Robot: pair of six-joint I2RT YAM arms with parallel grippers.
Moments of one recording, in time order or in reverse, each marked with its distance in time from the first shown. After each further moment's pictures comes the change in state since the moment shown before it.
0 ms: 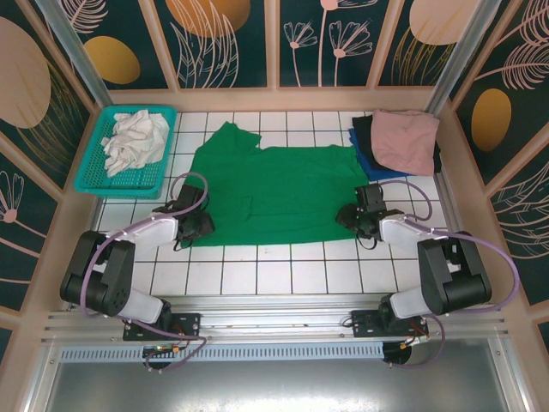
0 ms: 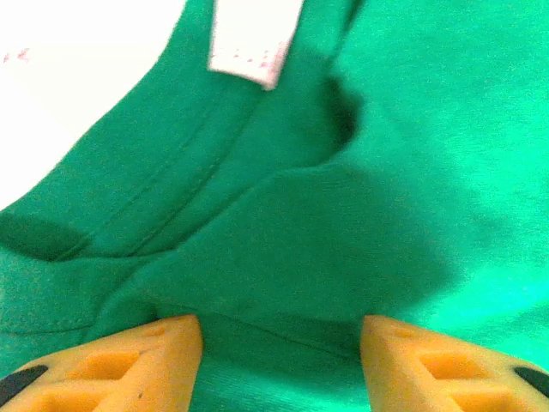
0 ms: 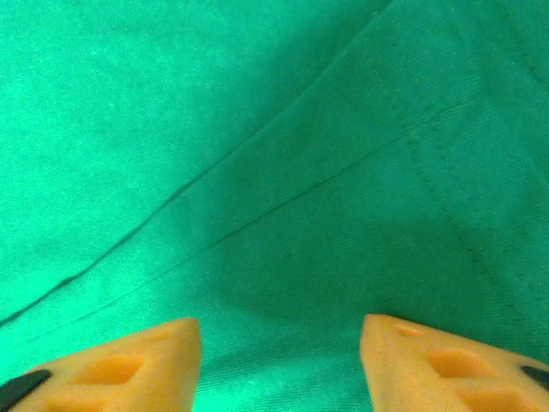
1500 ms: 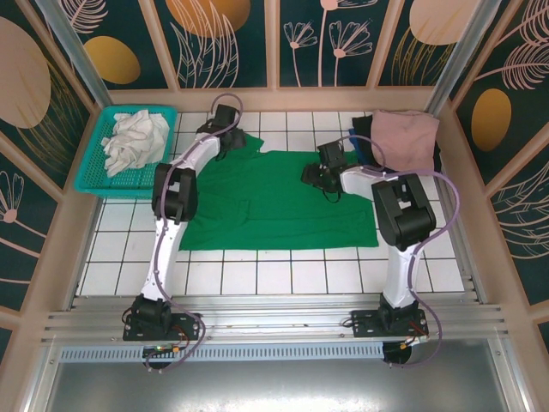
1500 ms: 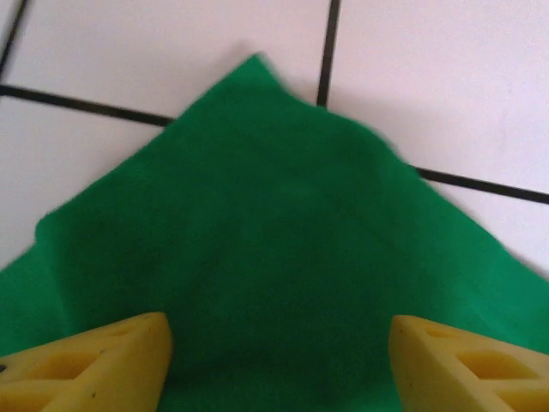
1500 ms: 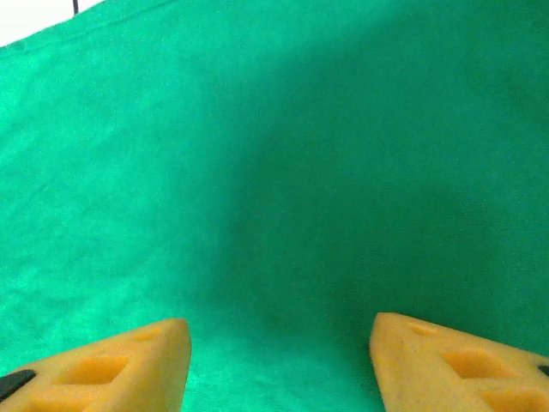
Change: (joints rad) left arm 0.045 1.073 1.470 -0.130 -0.036 0.217; right arm 0.142 0.581 0.603 0.101 0.000 -0.090
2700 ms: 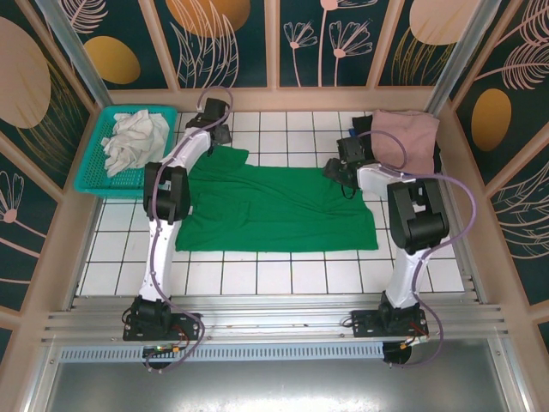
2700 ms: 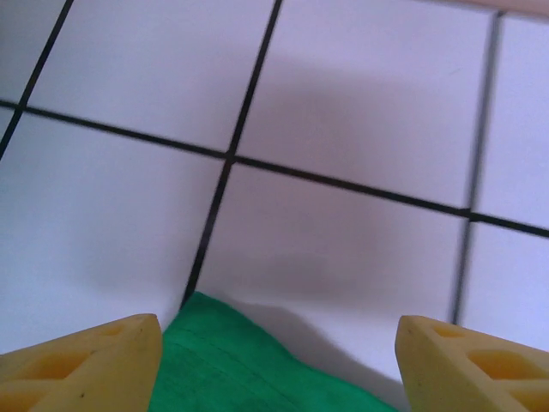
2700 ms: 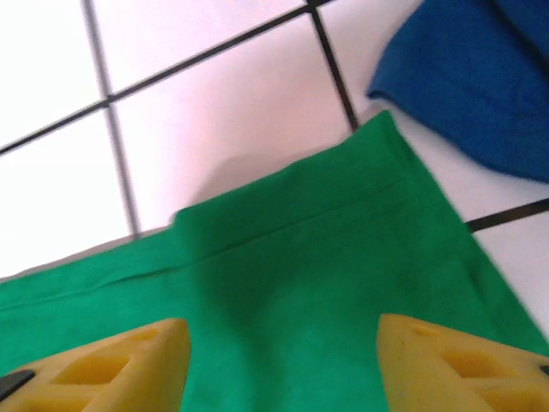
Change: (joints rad) left arm 0.046 0.026 0.111 -0.131 -0.189 0.050; right arm -0.138 -0.037 0.037 -0.102 0.133 -0.079
